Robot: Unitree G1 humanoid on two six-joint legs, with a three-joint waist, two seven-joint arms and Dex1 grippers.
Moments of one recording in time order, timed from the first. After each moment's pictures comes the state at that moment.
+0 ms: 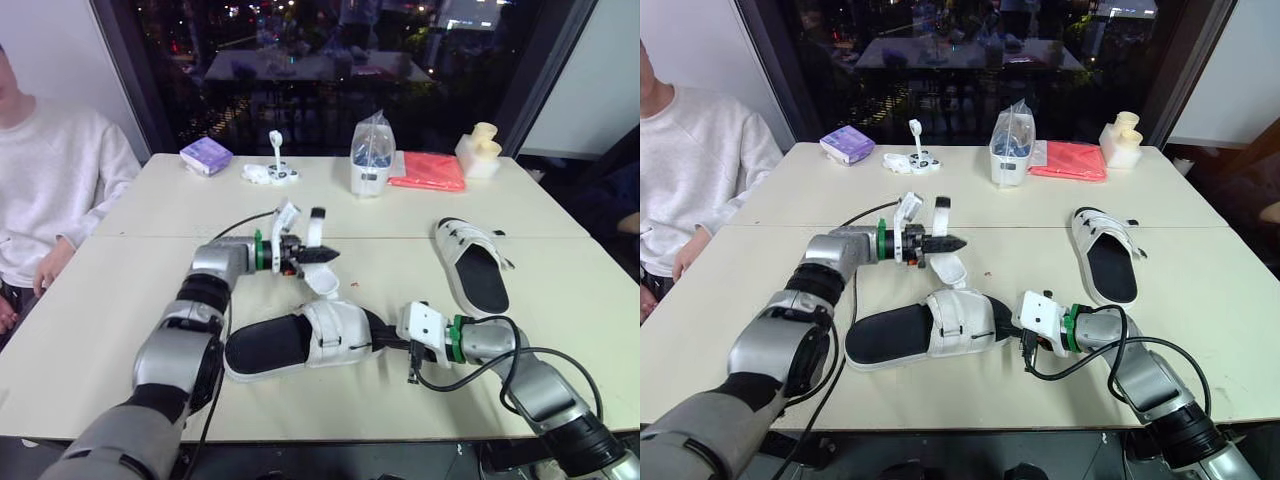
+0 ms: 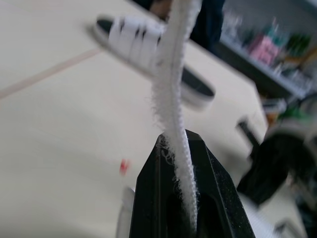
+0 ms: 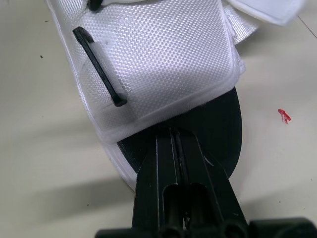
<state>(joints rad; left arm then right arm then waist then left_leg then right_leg) -1.09 0.28 -0.01 0.92 -0.20 0.49 -1.27 -0.28 -0.70 0.23 -0.12 0.03 0.12 0.94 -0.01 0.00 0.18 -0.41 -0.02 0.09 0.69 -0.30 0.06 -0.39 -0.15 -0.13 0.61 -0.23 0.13</state>
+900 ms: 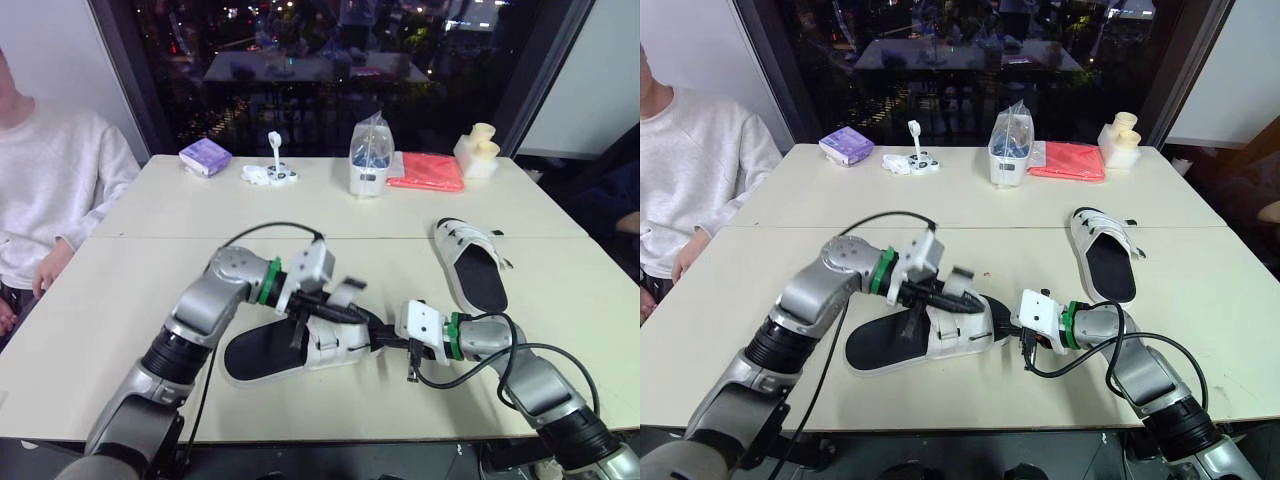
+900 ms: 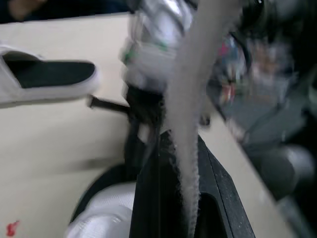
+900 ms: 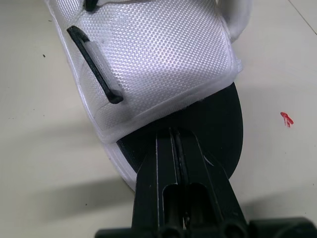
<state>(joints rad) -0.73 0.42 -0.35 -0.01 -0.22 0.32 -1.37 -0.31 -0.70 0.24 -0.08 0.03 0.11 0.97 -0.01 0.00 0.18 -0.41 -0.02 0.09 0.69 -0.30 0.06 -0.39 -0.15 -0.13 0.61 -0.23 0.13</state>
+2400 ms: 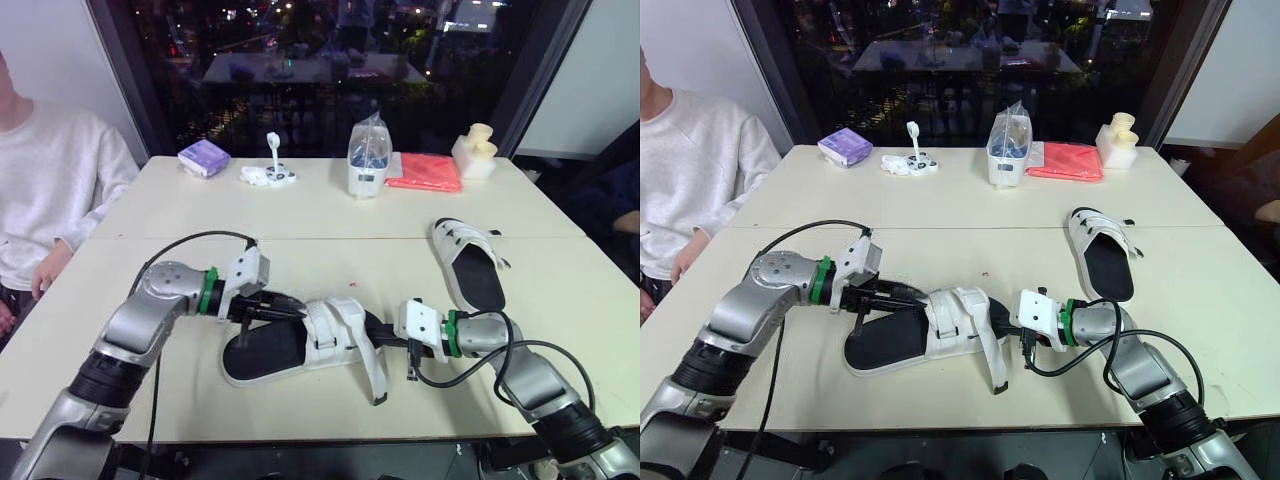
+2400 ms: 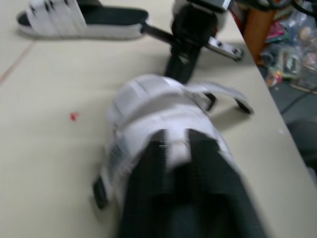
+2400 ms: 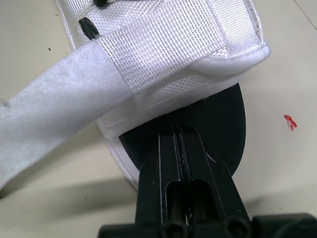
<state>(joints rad) -0.55 0.70 -0.18 -0.06 -0.37 0.39 -1.31 -0.34 -0.68 0.25 -0.02 0.01 0.04 1.00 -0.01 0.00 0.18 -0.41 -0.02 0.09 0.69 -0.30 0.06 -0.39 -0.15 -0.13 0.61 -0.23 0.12</state>
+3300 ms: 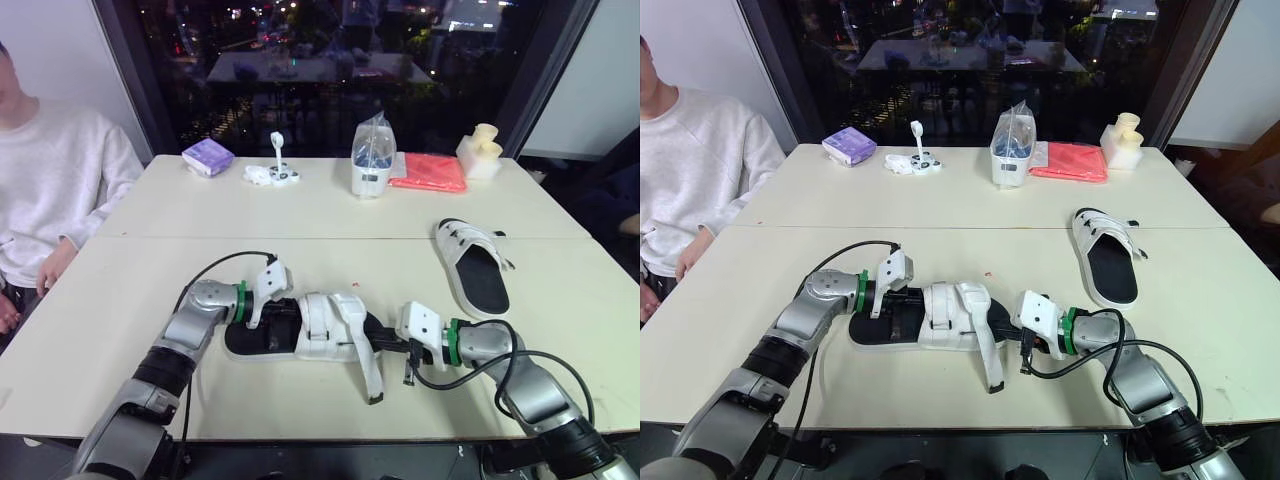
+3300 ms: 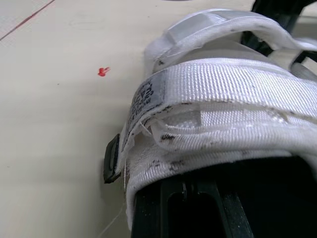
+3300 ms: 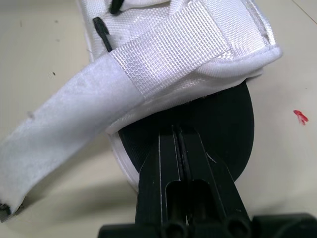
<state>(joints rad) -0.69 0.43 -0.25 0.48 -0.18 0.08 -1.17 -0.27 -0.62 0.21 -0.11 0.06 0.14 0.97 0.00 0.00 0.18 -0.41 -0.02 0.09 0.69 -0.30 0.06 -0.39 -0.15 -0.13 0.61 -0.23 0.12</state>
